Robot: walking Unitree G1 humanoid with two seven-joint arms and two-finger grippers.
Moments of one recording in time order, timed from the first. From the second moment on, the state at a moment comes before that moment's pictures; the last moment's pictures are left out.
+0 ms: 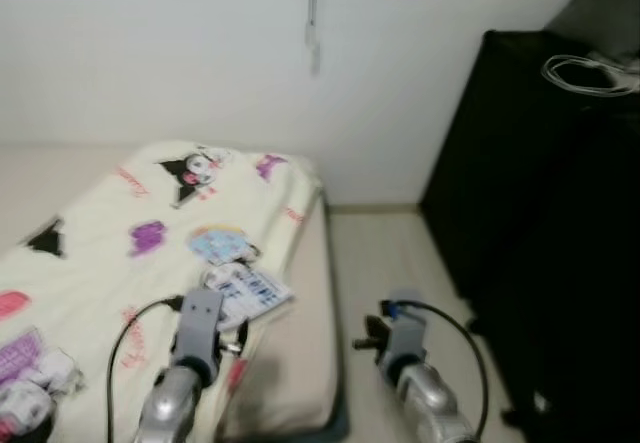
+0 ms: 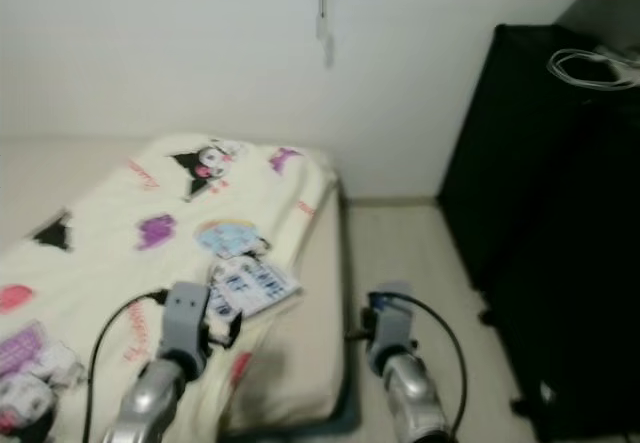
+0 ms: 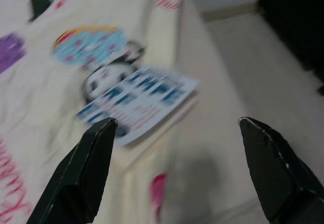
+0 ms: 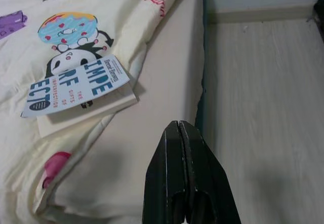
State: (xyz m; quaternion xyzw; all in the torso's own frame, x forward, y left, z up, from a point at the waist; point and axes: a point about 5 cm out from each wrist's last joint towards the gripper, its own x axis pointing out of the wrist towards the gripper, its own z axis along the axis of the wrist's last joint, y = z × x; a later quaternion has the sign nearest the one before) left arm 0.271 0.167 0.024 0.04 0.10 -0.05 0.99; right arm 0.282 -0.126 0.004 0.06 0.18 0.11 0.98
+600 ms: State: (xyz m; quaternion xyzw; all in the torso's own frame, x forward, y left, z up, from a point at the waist) left arm 0.272 0.169 0.026 0.04 0.10 -0.05 0.99; right arm 0.283 -0.125 0.004 0.06 0.18 0.11 0.98
